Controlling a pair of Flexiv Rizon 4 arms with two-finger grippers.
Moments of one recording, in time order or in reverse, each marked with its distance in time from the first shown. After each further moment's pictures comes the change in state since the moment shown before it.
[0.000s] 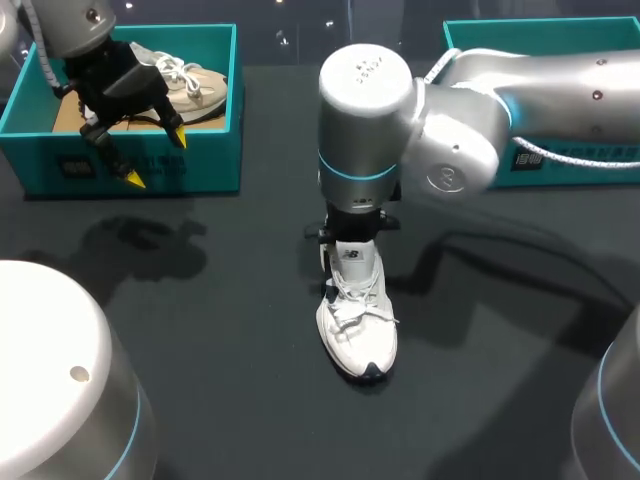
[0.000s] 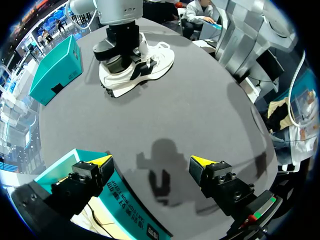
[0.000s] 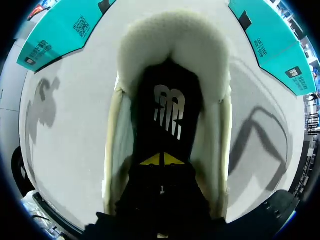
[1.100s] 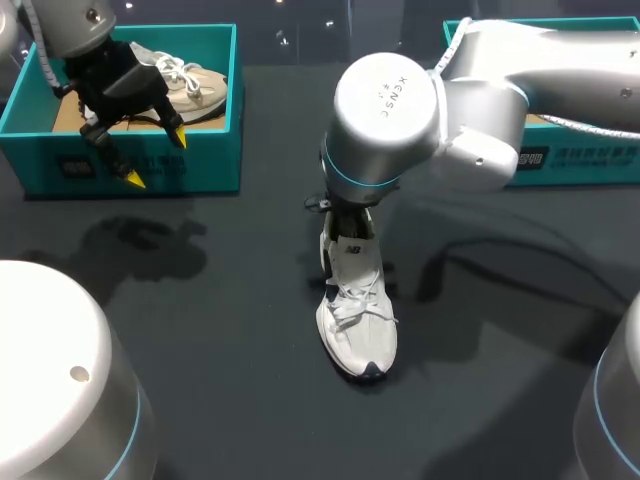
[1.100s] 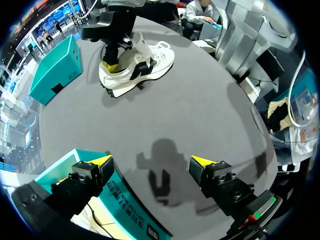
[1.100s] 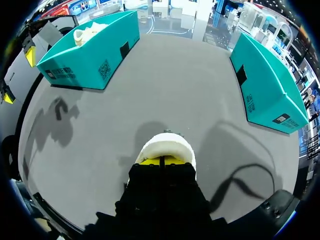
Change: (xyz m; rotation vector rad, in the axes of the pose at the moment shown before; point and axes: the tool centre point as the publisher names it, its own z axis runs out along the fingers) left arm 0.000 0.000 0.000 0.000 0.000 0.000; right arm 0.001 0.064 -0.044 -0.316 -0.004 -0.136
